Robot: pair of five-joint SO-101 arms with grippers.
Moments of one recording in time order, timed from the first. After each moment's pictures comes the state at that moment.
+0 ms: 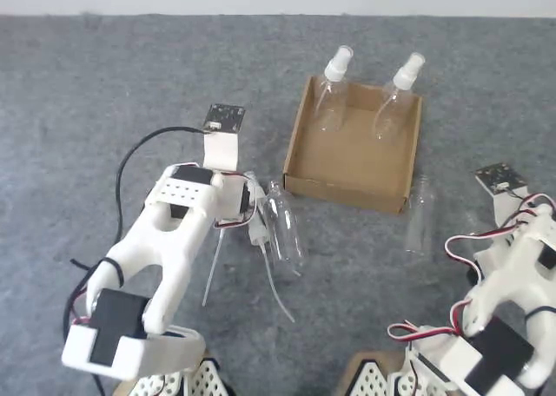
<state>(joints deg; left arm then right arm) 5.9 -5.1 42.9 50.8 8.6 39.4 -11.4 40.3 65.0 58.3</state>
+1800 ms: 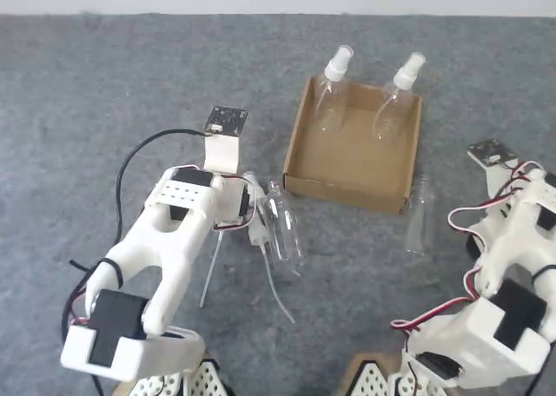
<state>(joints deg) 5.9 -5.1 44.0 49.8 7.0 32.5 3.0 25.1 69.5 53.2</state>
